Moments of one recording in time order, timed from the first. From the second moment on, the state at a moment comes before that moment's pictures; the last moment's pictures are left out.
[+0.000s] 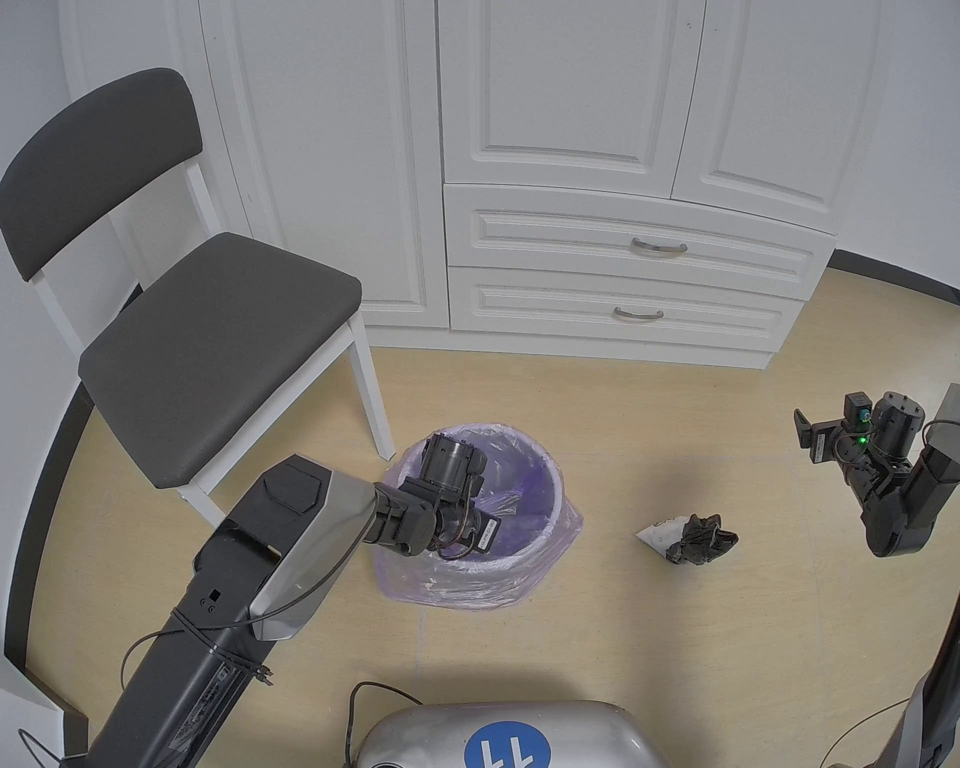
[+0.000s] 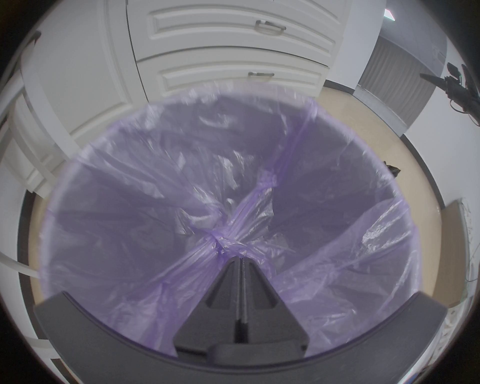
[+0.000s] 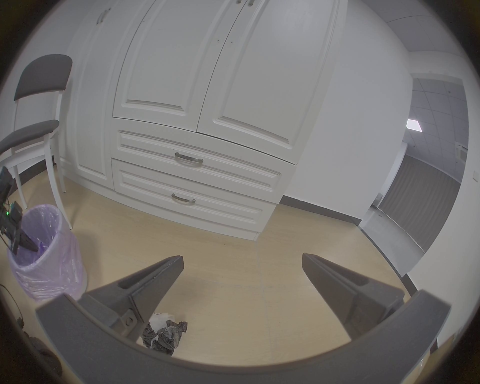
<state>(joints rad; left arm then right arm) -0.51 2.83 -2.00 -0.10 0.04 0.09 -0.19 2.16 -0.71 -1.42 -0.07 -0.28</state>
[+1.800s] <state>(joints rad) -0.48 2.39 -1.03 -0.65 0.11 0.17 -0.18 2.16 -0.68 -1.42 -0.07 -0.28</state>
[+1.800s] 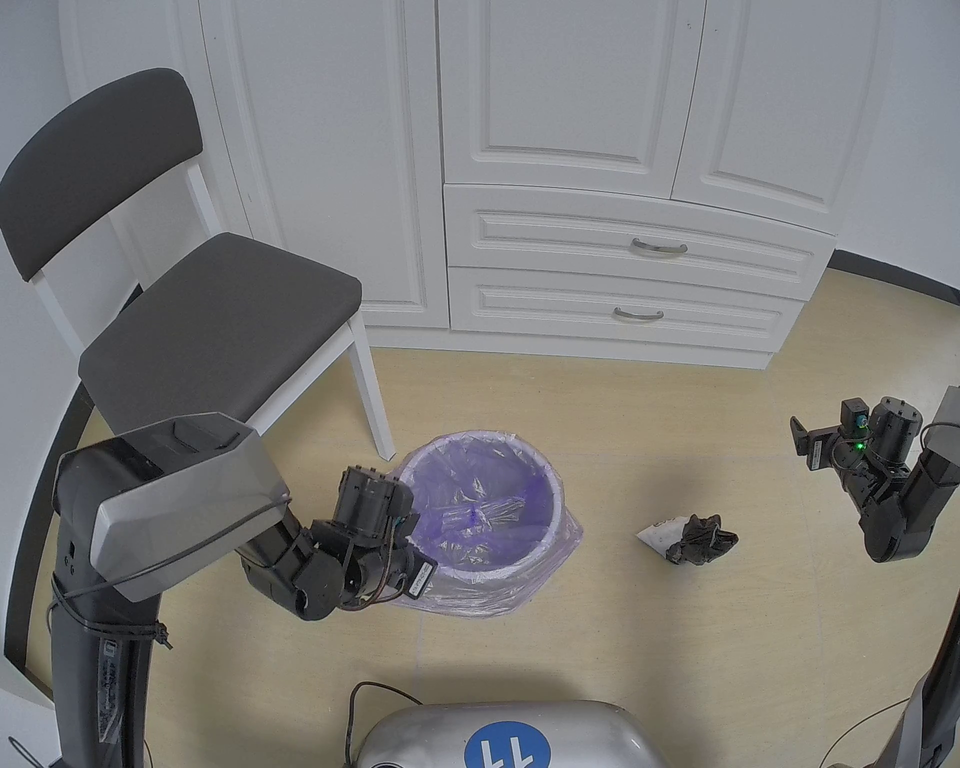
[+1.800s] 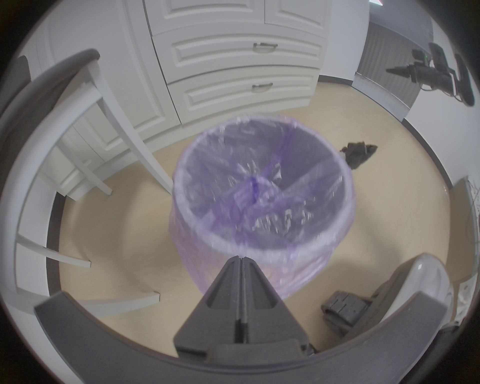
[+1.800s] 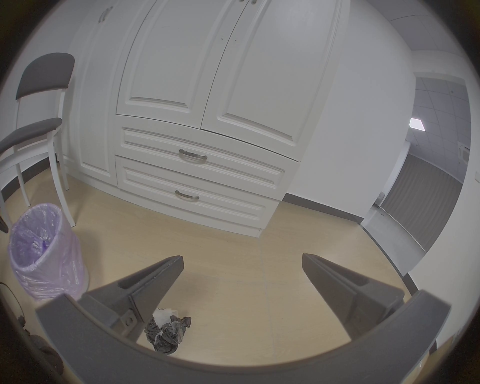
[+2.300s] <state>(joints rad) -0.37 2.52 -1.09 -0.66 0.00 0.24 -0.18 2.20 -0.69 -1.42 -0.07 -0.28</state>
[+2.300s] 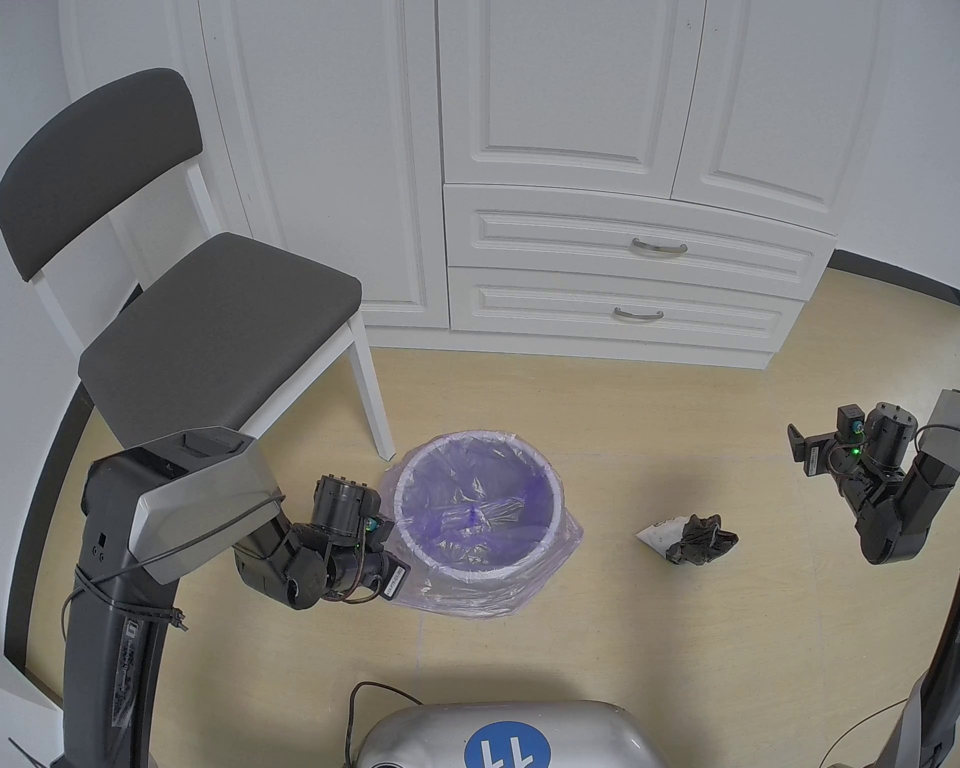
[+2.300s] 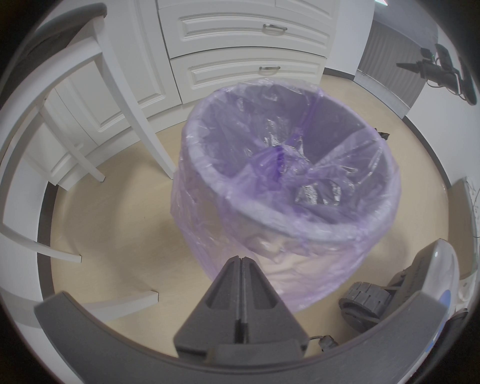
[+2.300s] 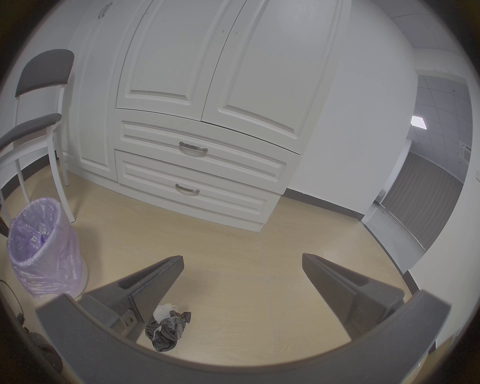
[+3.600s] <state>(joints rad) -0.31 2.54 -1.36 -0.47 0.08 0.34 -0.20 2.19 -0.69 -1.41 -0.06 -0.28</state>
